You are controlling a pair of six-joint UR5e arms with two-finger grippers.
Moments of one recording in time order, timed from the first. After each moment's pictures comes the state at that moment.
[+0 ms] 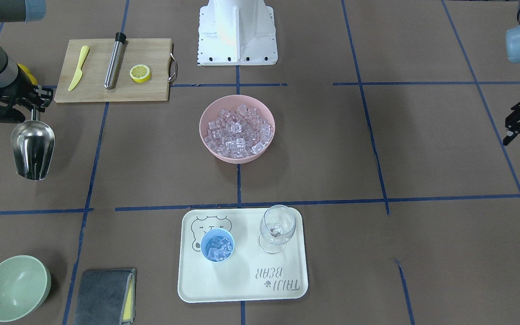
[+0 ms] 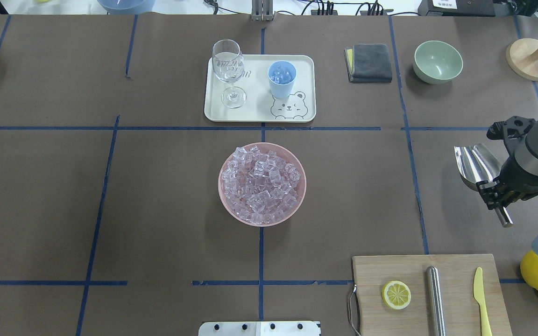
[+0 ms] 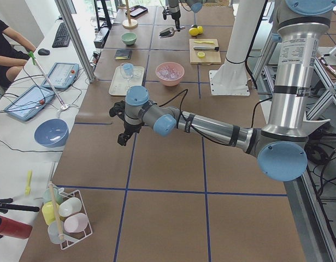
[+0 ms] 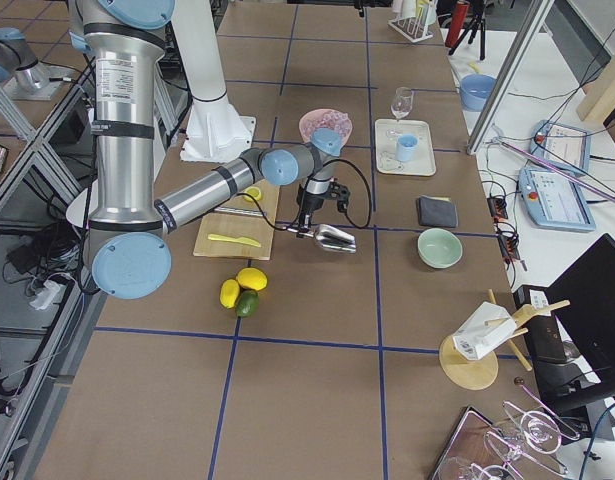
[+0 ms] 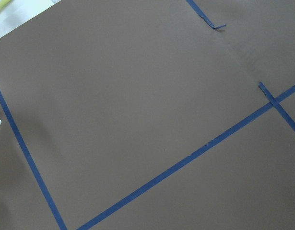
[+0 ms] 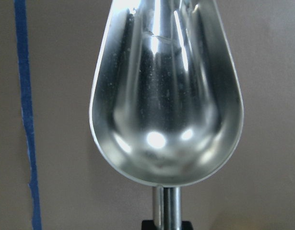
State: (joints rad) left arm -1.31 -1.64 -1.73 -1.94 -2.26 -0.01; right arm 0.83 -1.62 2.04 -1.73 2.14 0.75
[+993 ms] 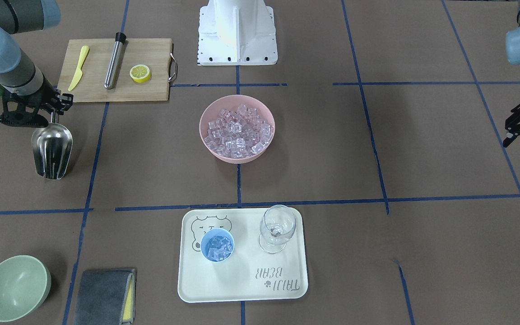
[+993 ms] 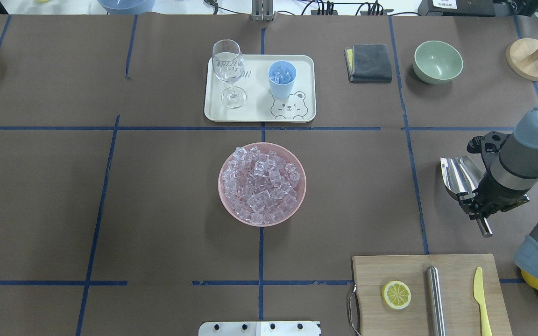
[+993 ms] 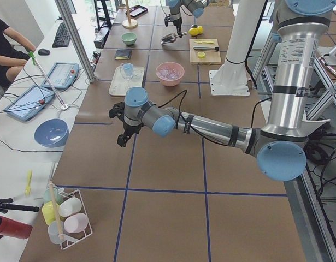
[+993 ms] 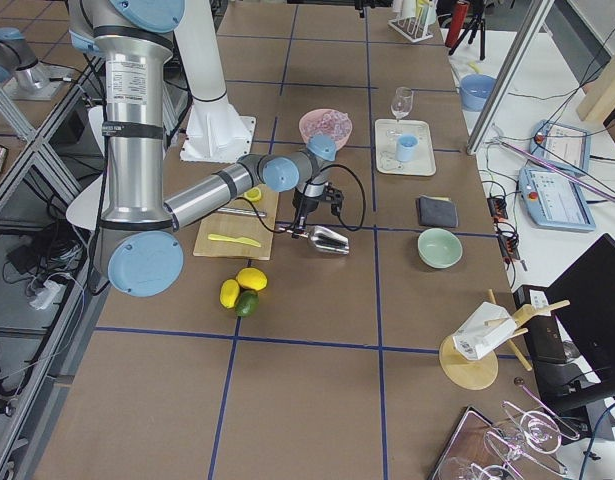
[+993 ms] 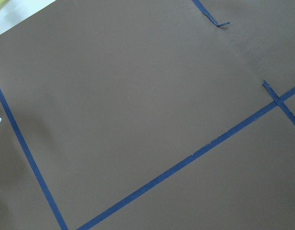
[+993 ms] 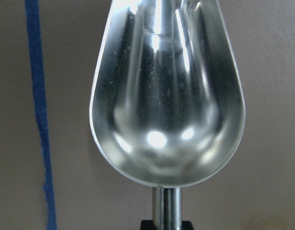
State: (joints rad) left arm -1.31 -1.65 -1.72 -1.94 -2.26 -0.01; right arm 0.76 -1.59 2.01 -1.69 2.13 0.82
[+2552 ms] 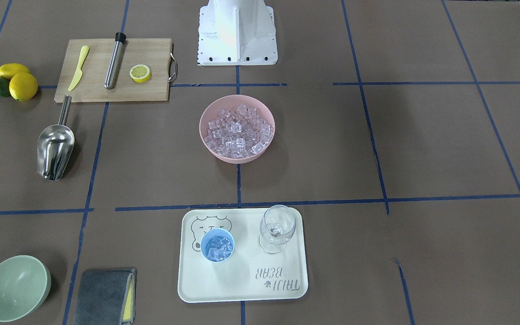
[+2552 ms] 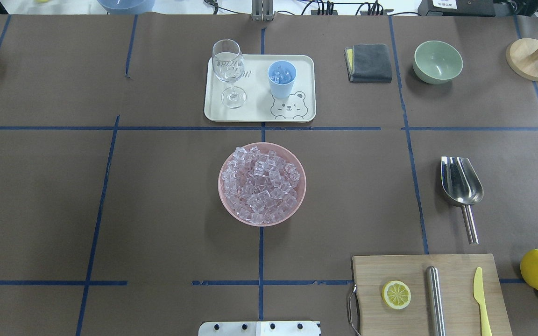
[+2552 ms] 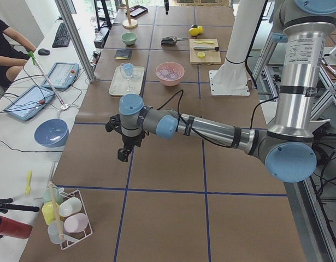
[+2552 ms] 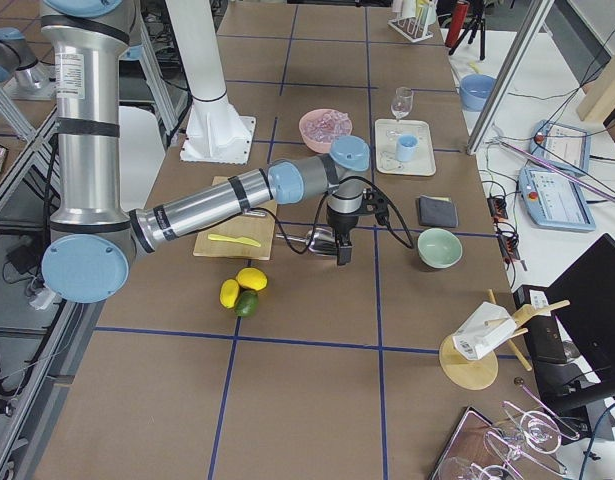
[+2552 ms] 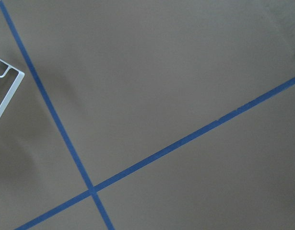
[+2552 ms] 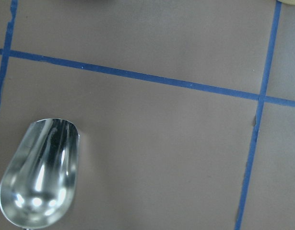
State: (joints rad) left arm -1.44 -1.63 -1.72 -1.65 -2.26 0.20; right arm 1.30 -1.61 1.95 -1.69 2.24 0.17
